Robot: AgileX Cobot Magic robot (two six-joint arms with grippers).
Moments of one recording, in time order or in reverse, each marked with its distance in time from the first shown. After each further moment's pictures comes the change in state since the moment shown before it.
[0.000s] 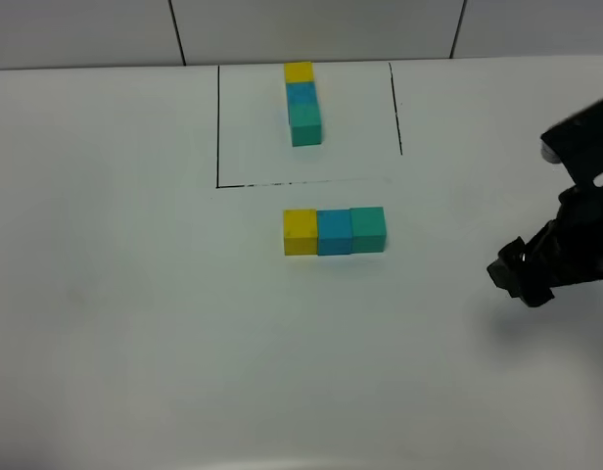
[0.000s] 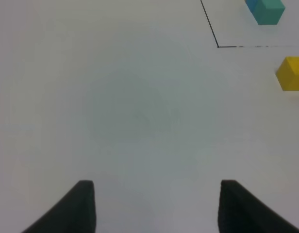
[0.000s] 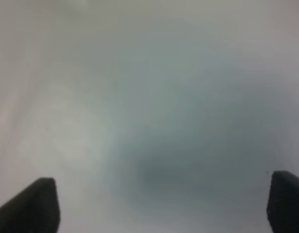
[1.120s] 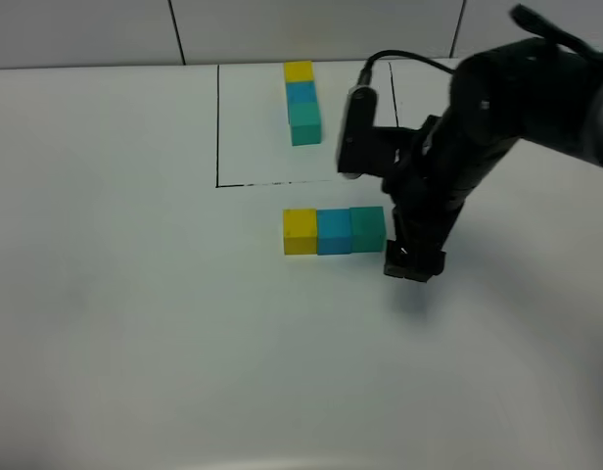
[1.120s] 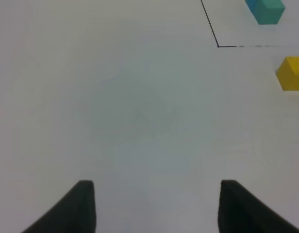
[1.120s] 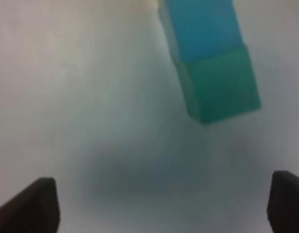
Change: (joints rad) left arm 0.000 0.000 0.000 0.000 0.000 0.000; right arm 0.290 0.555 -0.592 -0.093 0.281 -0.560
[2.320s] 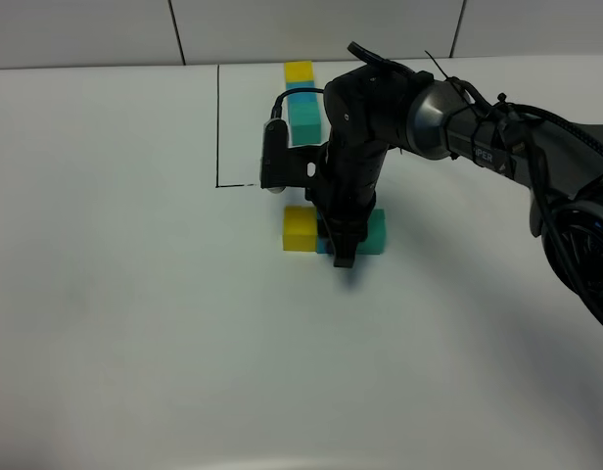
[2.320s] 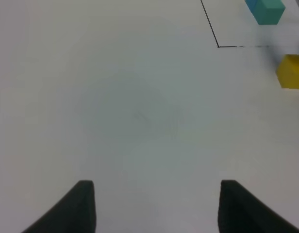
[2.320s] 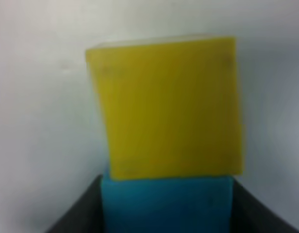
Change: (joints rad) left arm 0.000 0.000 0.000 0.000 0.000 0.000; right arm 0.057 0.436 -0.441 -0.053 0.096 0.019
